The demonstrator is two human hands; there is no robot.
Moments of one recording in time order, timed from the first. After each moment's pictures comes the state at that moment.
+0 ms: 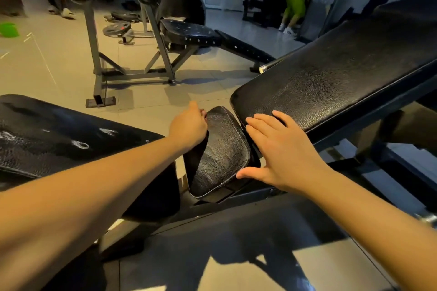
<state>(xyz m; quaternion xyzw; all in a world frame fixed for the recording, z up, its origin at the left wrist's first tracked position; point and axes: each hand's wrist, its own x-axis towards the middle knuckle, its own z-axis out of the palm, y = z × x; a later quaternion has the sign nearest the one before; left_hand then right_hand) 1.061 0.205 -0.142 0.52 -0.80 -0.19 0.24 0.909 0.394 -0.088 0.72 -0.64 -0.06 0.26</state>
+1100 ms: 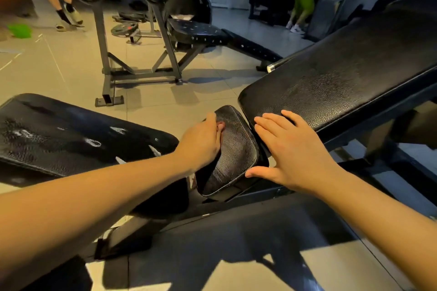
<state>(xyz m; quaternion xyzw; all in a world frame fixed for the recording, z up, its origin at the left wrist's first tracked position) 1.079 0.253 -0.148 0.40 -0.87 -0.16 0.25 0.906 0.396 -0.090 0.72 -0.64 -0.06 0.27</state>
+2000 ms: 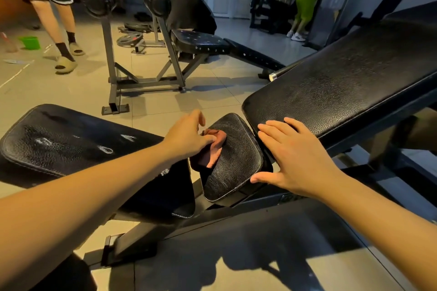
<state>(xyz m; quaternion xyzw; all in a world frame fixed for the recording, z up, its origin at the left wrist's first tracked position) 1.115 0.226 -0.118 0.45 -0.83 -0.23 0.22 0.907 0.397 -0.088 0.72 -0.64 -0.05 0.26</state>
